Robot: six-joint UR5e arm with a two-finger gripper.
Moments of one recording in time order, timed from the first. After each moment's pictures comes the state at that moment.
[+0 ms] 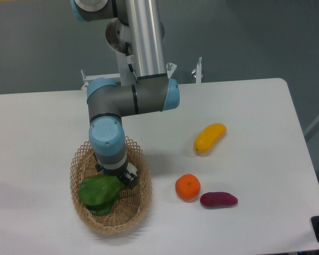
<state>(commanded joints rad) 2.14 -2.07 -1.70 -0.98 1.55 0.85</state>
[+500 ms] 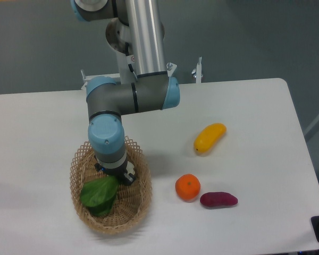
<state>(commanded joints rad) 2.14 -2.04 -1.68 -0.98 1.54 0.85</state>
